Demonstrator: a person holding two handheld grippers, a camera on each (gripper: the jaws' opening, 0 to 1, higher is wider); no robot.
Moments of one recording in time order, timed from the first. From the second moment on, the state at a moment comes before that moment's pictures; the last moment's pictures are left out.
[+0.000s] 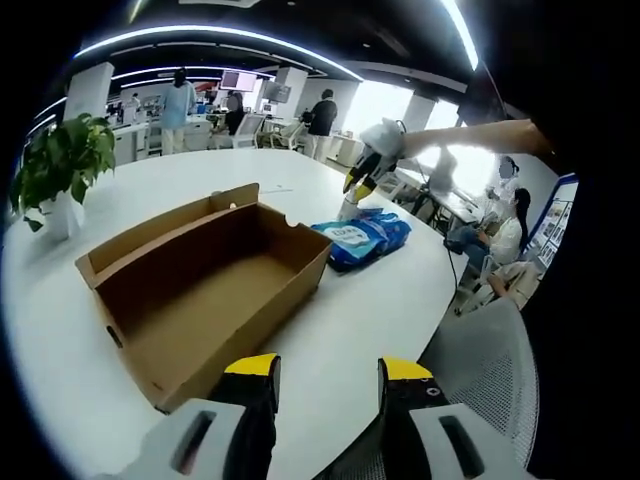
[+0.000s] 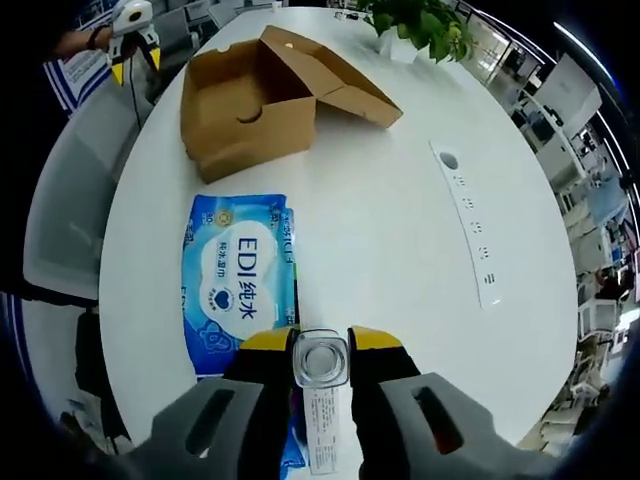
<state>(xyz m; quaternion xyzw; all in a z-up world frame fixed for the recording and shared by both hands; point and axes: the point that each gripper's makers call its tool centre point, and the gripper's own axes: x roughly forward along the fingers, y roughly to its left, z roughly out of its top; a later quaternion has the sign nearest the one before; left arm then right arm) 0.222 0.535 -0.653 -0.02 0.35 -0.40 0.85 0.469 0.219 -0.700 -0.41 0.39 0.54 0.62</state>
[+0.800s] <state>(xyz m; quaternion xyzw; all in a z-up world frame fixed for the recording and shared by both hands) 0.217 0.535 -0.651 -0.02 0.35 -0.40 0.85 0.471 0.213 -0.695 -0.42 0.39 0.53 0.63</state>
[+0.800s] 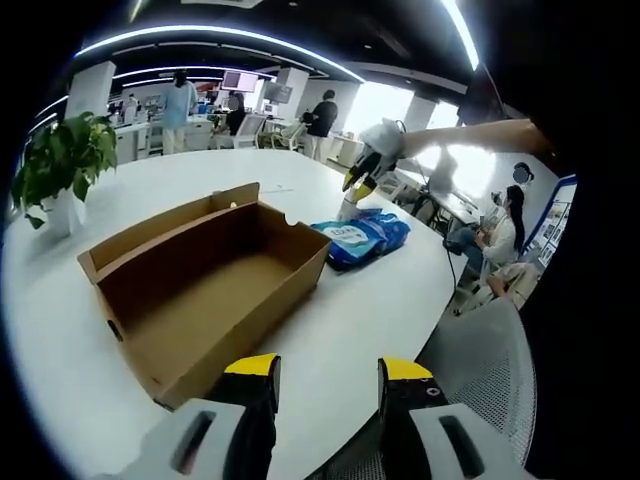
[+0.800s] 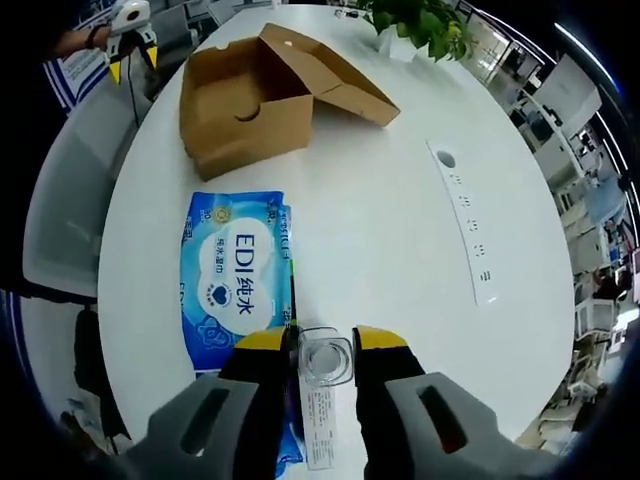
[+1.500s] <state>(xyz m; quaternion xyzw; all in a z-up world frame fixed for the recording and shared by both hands) 0.218 0.546 -0.639 -0.04 0.33 -0.39 0.86 0.469 0.198 -0.665 -0.42 0.38 0.49 0.66</state>
